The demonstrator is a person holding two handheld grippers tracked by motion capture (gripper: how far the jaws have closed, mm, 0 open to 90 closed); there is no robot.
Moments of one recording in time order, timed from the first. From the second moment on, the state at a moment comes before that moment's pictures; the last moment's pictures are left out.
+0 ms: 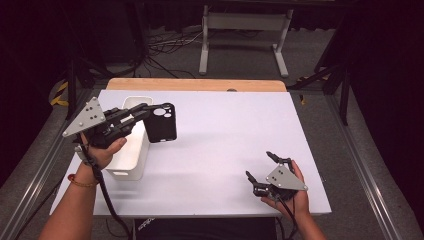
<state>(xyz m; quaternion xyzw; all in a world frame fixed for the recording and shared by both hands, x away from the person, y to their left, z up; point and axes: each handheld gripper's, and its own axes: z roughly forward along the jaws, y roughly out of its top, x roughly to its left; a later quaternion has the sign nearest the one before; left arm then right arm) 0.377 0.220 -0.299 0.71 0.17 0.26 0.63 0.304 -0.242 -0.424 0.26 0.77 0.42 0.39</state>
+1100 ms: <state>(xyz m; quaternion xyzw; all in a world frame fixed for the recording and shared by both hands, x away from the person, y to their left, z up) 0.403 0.268 -0.297 0.70 0.21 0.31 0.61 0.307 -0.245 -0.421 0.27 0.76 0.44 0.39</state>
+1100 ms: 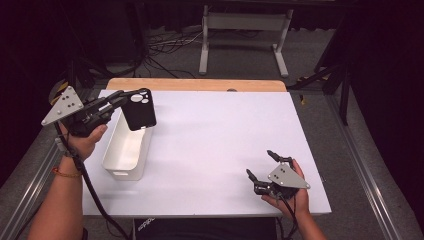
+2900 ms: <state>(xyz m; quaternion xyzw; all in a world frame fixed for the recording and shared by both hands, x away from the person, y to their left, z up) 0.532 0.283 -0.367 0.74 0.28 0.26 0.56 0.317 -0.243 -0.428 0.30 0.77 0.41 0.38</state>
